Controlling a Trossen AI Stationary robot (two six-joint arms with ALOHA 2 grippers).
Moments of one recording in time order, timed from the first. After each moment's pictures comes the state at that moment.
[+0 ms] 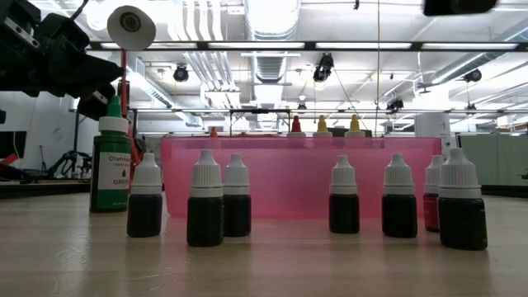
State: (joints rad) left arm -0.02 0.09 0.01 0.03 0.08 -0.26; right arm 0.53 1.64 1.44 -0.91 -0.04 0.99
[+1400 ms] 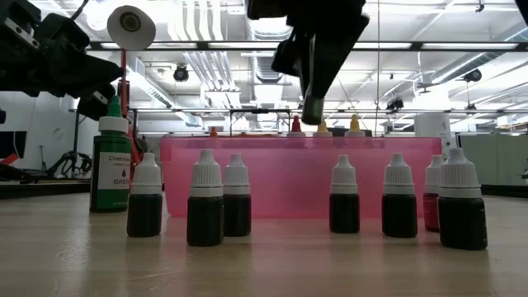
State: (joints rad) left arm -0.02 0.09 0.01 0.03 0.08 -0.26; right arm 0.22 2.05 1.81 -1.13 -0.13 0.03
